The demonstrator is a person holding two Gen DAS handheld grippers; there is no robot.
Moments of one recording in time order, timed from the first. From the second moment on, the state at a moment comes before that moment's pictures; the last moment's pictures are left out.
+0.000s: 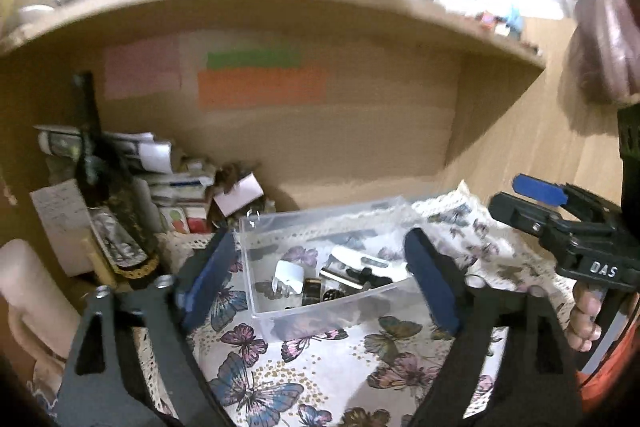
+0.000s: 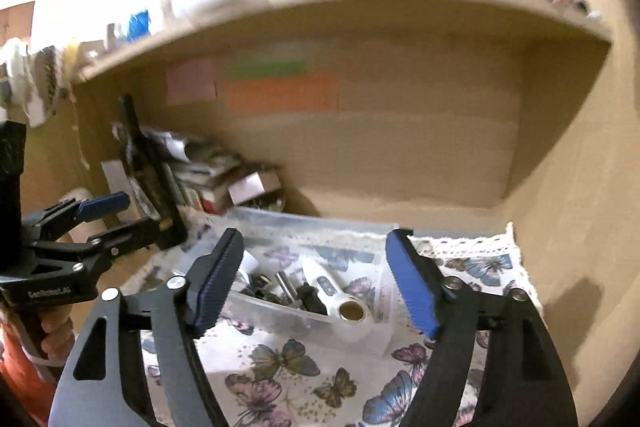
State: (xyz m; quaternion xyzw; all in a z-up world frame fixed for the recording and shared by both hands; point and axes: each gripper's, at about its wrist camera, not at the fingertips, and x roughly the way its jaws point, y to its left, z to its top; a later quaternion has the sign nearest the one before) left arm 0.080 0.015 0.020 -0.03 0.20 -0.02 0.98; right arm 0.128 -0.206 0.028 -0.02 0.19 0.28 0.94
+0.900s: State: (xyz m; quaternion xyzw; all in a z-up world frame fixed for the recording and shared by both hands) left arm 0.005 0.007 0.038 -0.03 0.13 -0.01 0.99; right arm 0.056 -0.220 0.041 0.00 0.12 0.27 0.96
